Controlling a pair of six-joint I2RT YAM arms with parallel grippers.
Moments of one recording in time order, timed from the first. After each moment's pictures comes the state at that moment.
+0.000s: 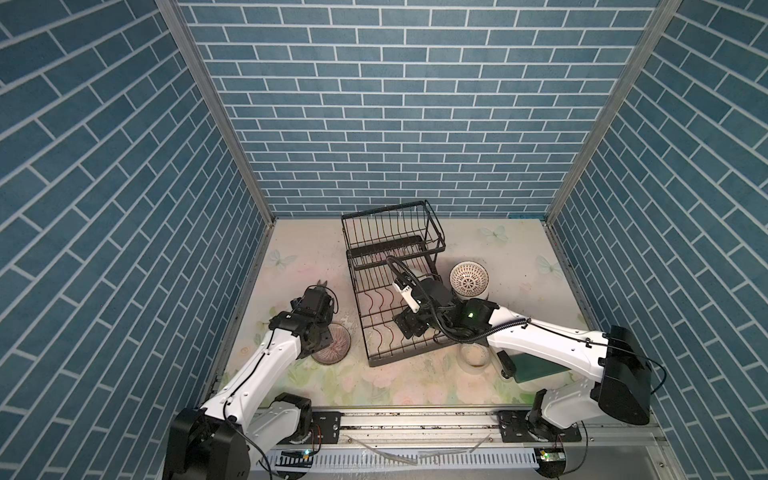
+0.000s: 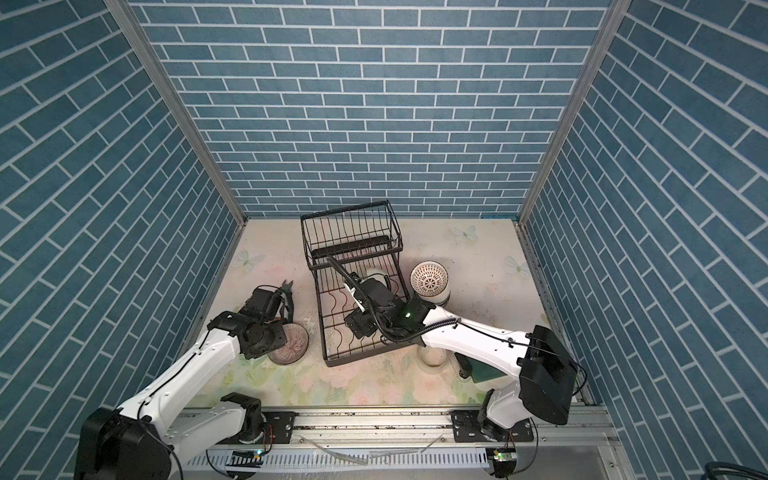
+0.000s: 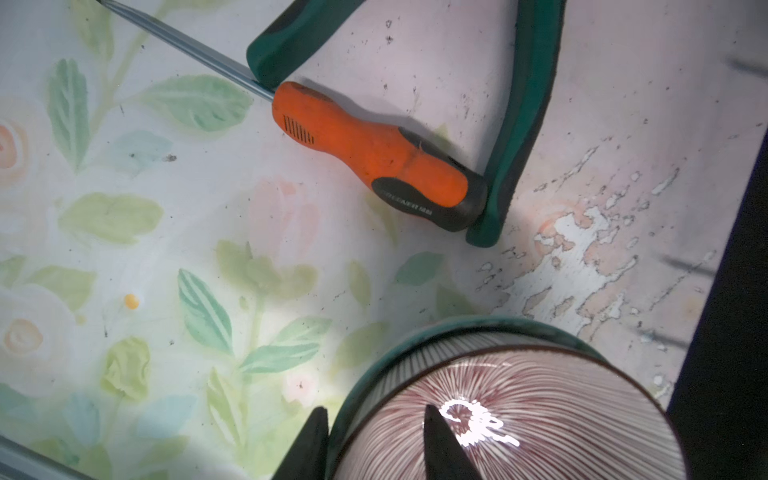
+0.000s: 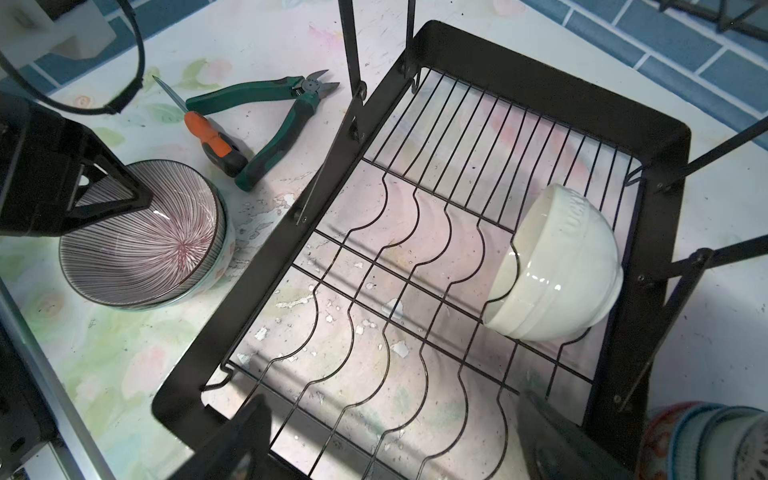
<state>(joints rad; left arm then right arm) -0.25 1.05 0.66 -0.91 -0.18 -0.70 1.09 1.47 1.11 -0.40 0.18 0.16</state>
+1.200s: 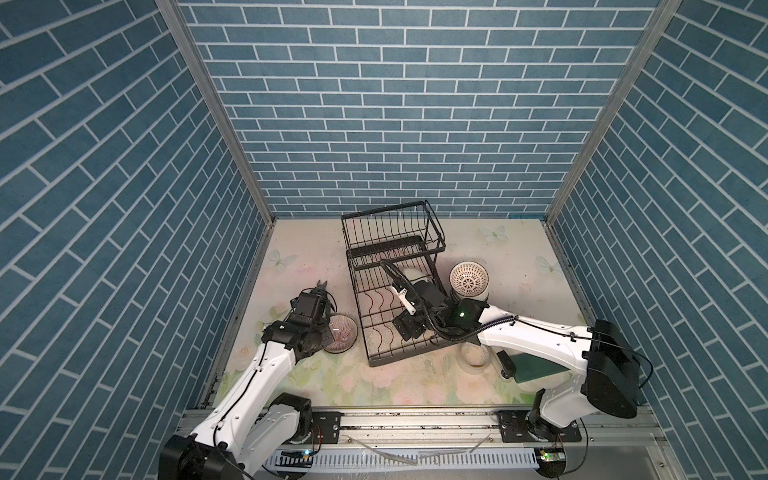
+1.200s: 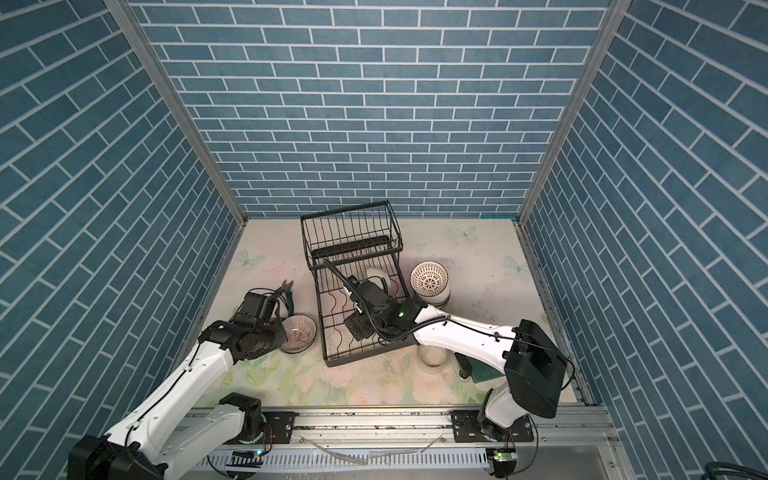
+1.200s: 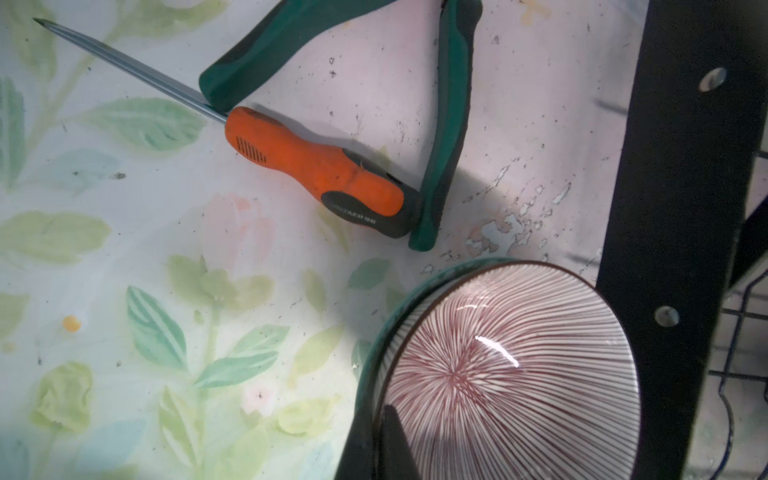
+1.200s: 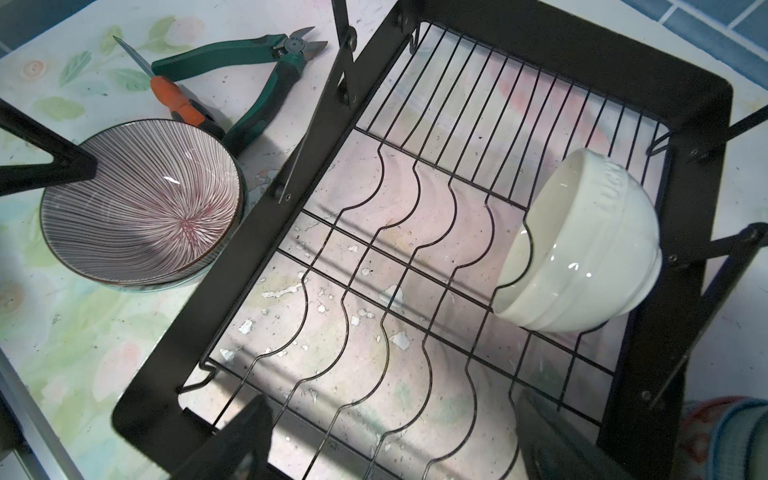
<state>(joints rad) -0.25 0.93 0.61 -0.85 -0.11 -0.69 1.09 1.54 1.11 -0.40 0.17 0.18</state>
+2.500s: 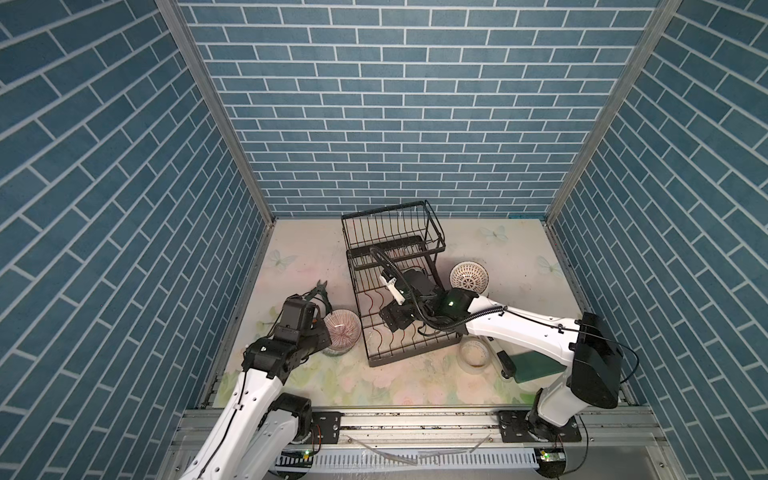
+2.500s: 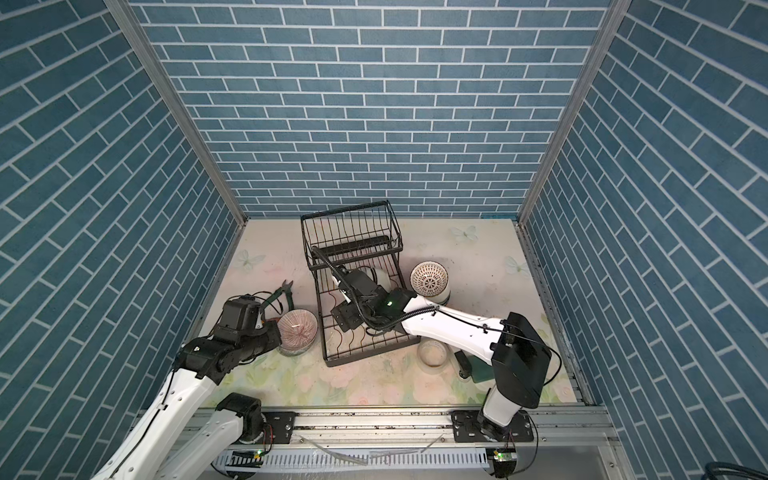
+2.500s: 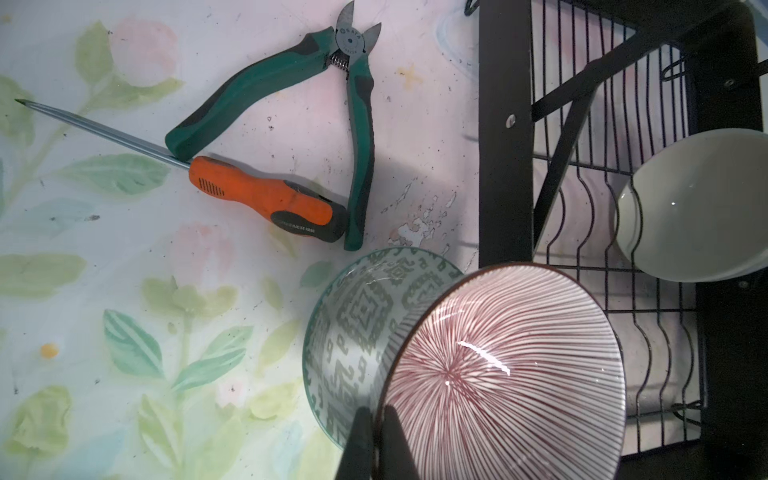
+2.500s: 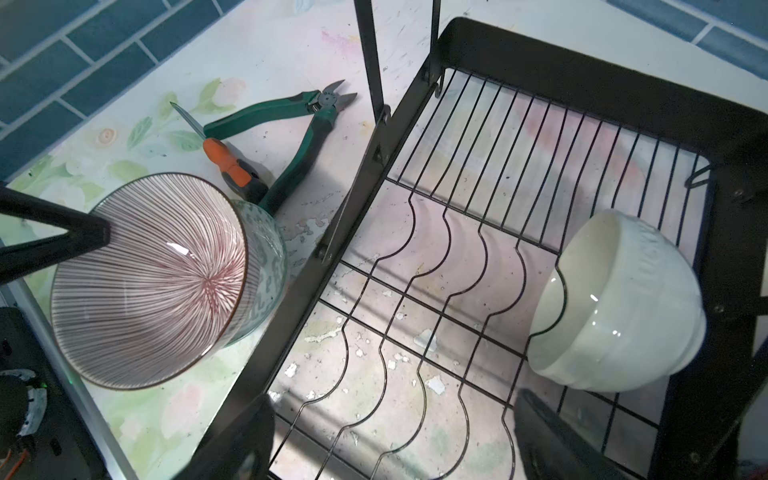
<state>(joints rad) -0.25 0.70 0.65 -0.91 -0.02 -0.62 1.09 1.63 1.29 -0.44 0.12 0.23</state>
